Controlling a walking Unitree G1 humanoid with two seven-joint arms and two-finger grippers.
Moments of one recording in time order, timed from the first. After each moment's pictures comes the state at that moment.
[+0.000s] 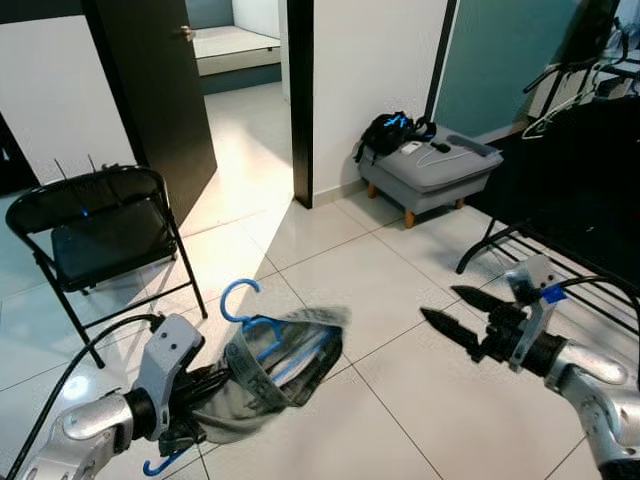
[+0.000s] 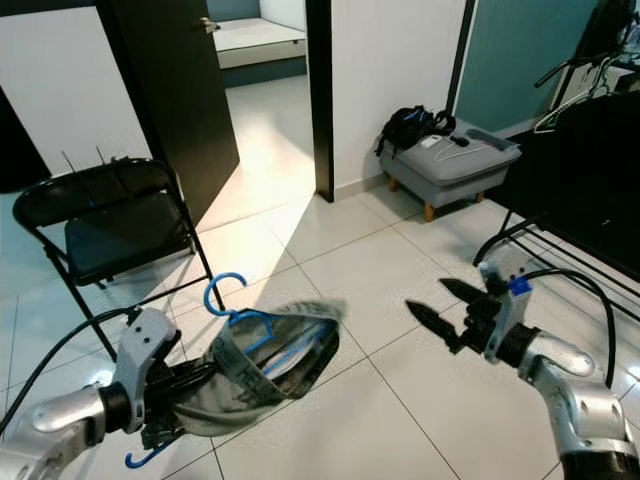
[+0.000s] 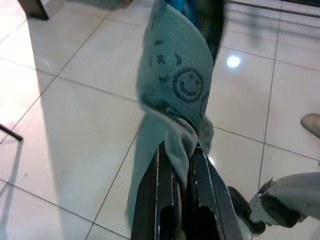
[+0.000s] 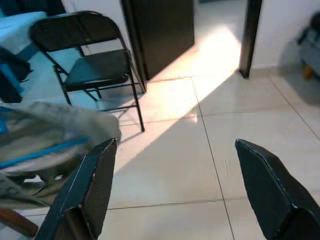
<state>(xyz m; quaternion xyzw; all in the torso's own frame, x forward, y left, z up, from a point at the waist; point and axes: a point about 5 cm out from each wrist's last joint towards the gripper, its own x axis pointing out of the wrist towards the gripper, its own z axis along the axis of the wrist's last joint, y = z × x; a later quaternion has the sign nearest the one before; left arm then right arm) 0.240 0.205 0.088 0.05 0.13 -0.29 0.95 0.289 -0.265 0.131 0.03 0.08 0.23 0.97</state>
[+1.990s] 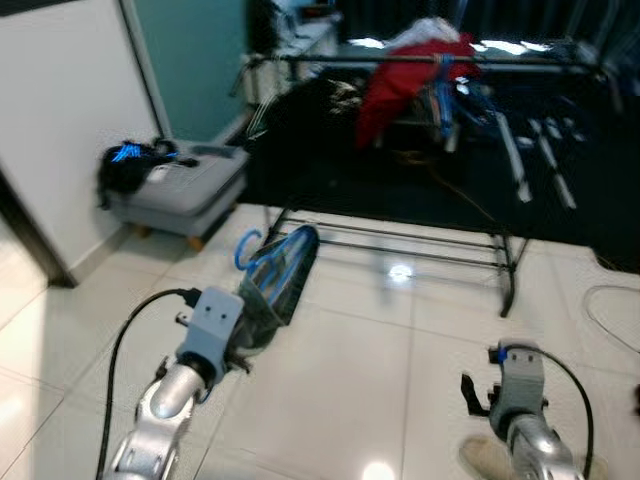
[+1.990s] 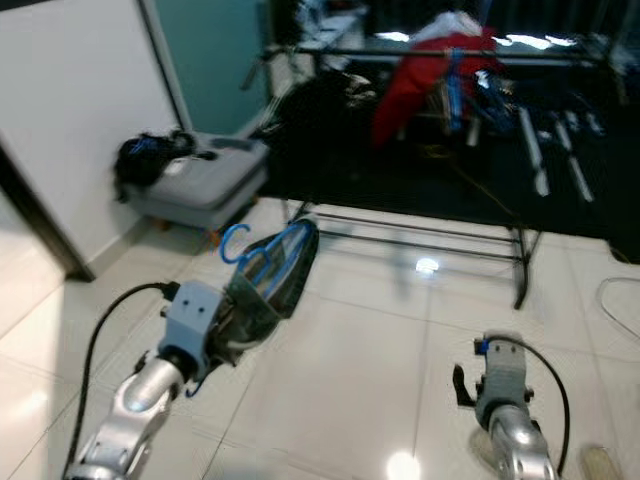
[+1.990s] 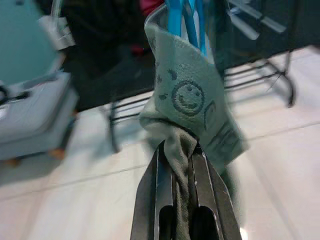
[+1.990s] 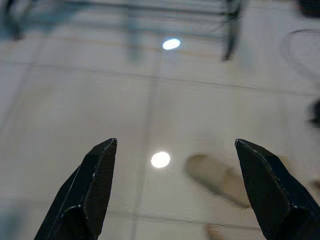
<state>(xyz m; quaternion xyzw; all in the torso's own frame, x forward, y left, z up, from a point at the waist) 0.284 0.143 0.097 0.10 -0.02 -0.14 0.99 0.261 -0.286 0.019 -0.04 0.22 -0.12 0.97</state>
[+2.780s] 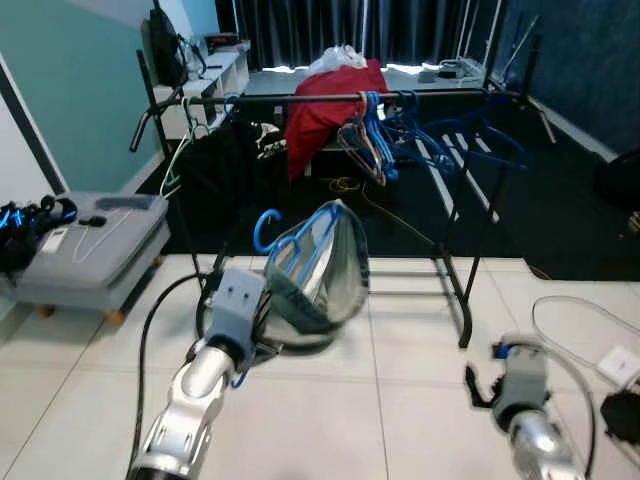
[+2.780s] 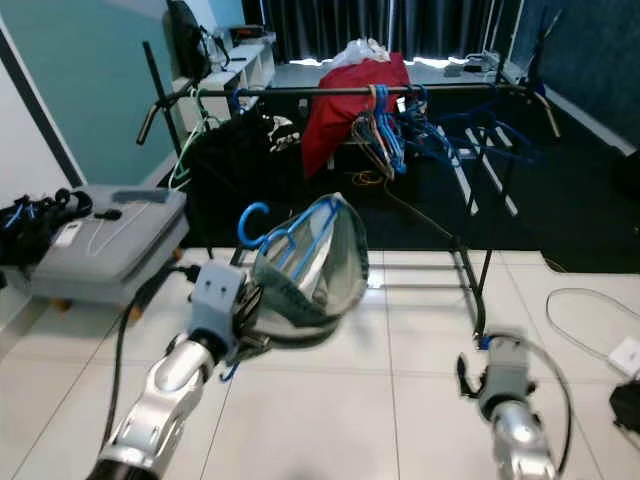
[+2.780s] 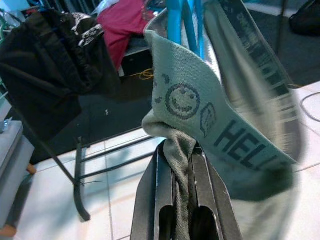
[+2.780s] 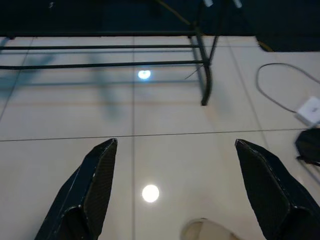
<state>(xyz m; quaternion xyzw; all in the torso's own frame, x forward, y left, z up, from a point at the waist) 0.303 0.123 0.117 0.07 -0.04 -0.13 0.99 0.264 -0.271 0.015 -0.05 0.20 -0.09 0.97</state>
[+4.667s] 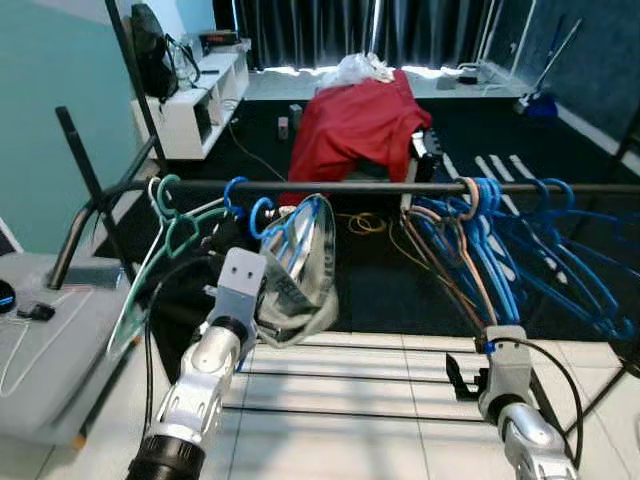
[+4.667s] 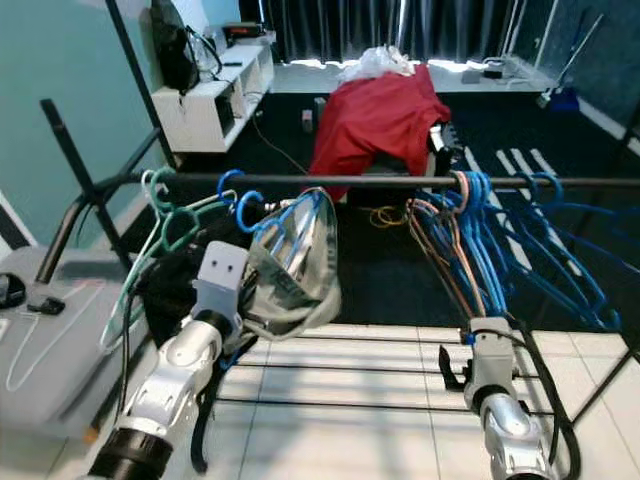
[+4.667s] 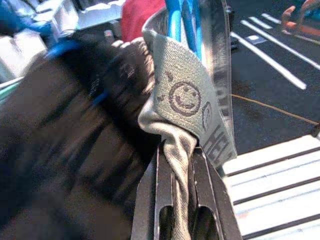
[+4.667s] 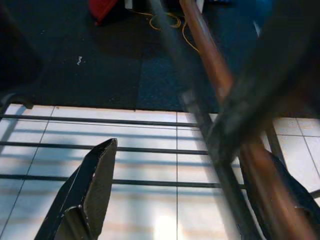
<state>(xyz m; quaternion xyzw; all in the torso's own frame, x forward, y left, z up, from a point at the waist) 0.321 0.104 0.122 0.06 -0.01 -0.11 0.99 0.271 -0.268 0.022 -0.05 0.18 -0.05 0.98</state>
